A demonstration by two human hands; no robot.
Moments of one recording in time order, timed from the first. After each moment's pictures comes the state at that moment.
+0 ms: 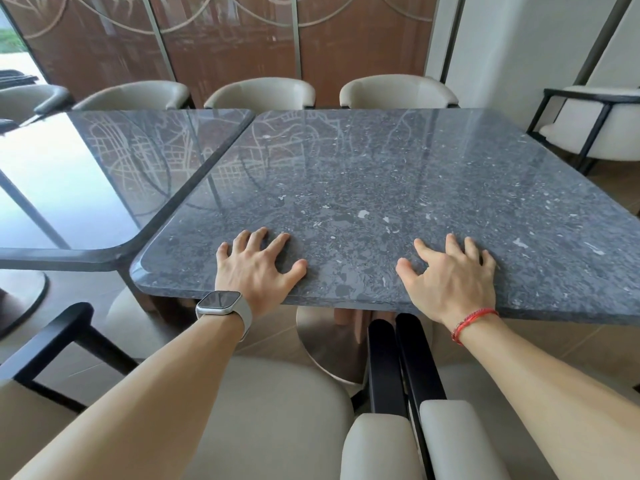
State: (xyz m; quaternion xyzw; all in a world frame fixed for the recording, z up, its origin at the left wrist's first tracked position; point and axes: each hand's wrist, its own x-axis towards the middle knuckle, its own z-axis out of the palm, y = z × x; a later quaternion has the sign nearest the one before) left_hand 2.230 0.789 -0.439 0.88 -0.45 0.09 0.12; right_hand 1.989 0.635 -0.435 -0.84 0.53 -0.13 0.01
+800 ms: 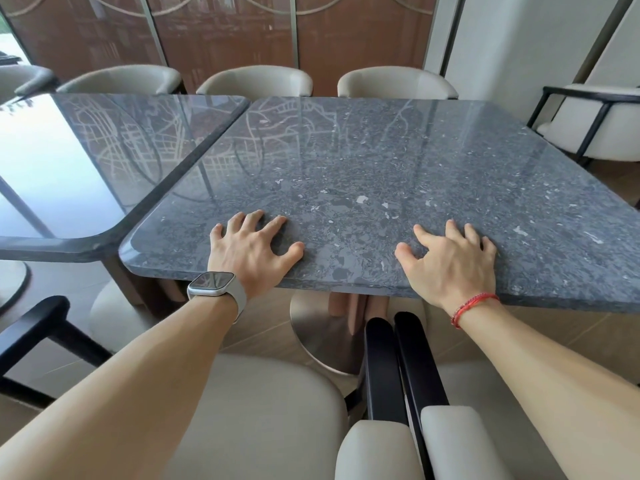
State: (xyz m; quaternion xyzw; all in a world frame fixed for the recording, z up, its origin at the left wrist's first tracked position) left_hand 2.246 0.768 -0.444 0.88 -0.45 0.09 0.13; right_hand 2.001 0.618 -0.436 -0.83 0.53 -0.14 0.02
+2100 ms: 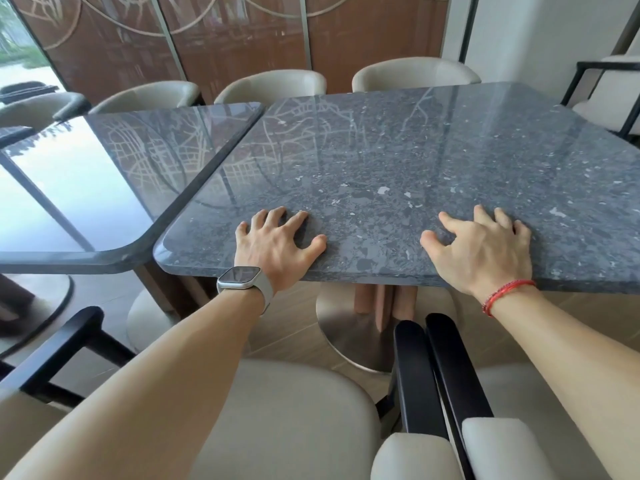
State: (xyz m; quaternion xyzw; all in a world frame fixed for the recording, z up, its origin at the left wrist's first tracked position) left_hand 2.258 0.751 -0.439 0.88 -0.46 0.08 0.12; right_hand 2.015 0.600 -0.436 -0.83 0.54 -0.16 0.02
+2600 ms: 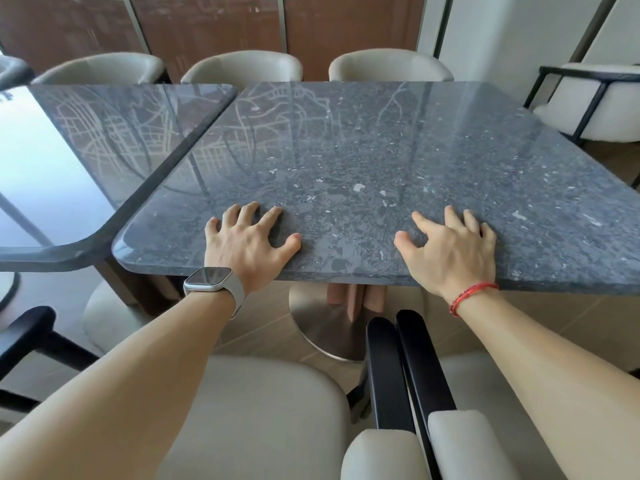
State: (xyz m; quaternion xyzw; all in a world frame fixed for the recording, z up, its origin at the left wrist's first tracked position) left_hand 2.261 0.750 -0.444 0.87 -0.46 0.09 0.12; right_hand 2.015 0.596 -0.444 -0.83 0.53 -0.18 0.01
